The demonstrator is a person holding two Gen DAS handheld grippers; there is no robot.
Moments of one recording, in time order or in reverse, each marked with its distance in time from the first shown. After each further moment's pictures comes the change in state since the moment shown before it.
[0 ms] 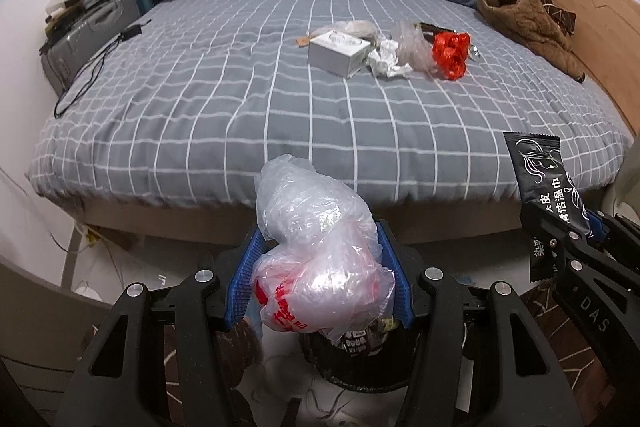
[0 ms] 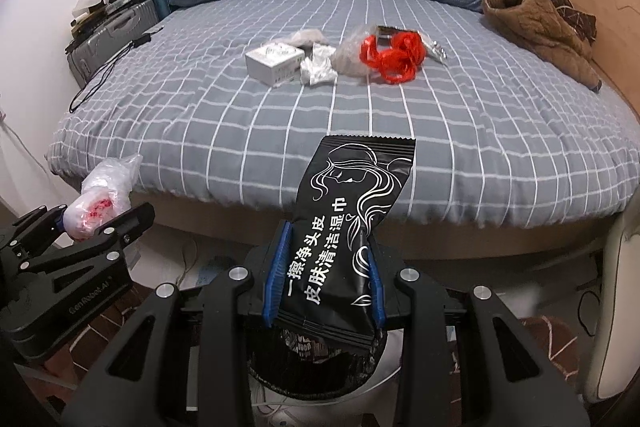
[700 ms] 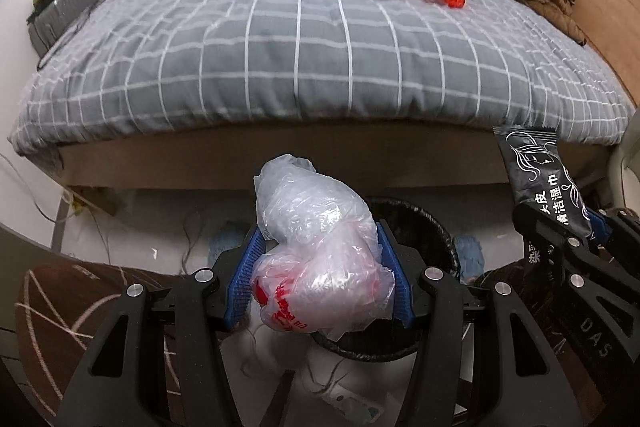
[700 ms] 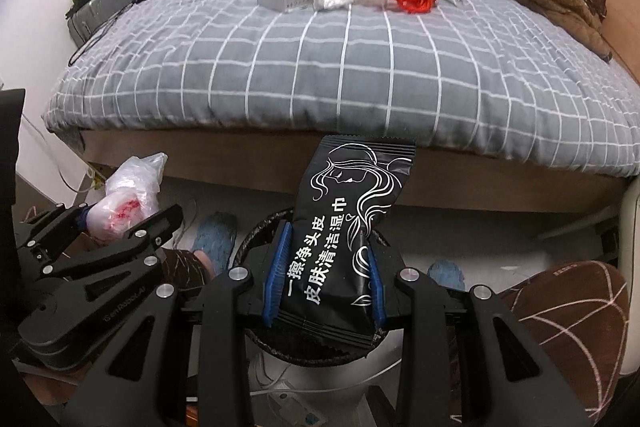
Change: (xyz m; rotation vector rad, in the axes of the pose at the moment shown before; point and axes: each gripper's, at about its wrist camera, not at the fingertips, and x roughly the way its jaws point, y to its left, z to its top) left arm 0.047 -0.004 -0.071 0.003 0.124 -0.028; right arm 0.032 0.013 -0.064 -0.016 0.111 0.006
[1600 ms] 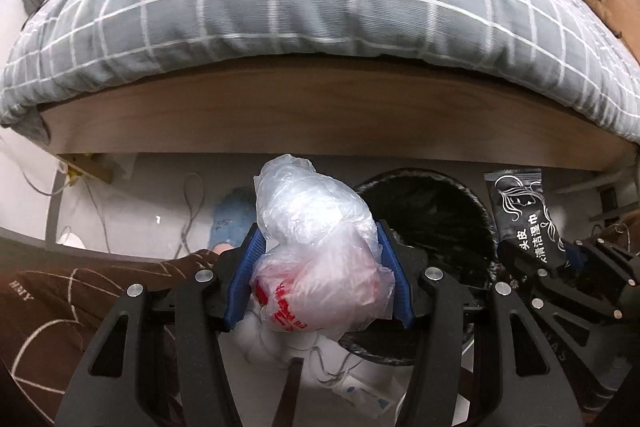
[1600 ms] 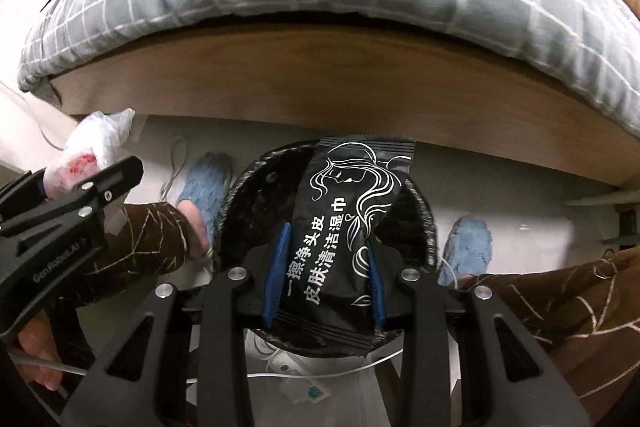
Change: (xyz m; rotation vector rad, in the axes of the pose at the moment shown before) left arm 0.084 0.037 0.000 -0.041 0.134 0.050; right arm 0.115 0.017 -0.016 -0.027 0.252 0.035
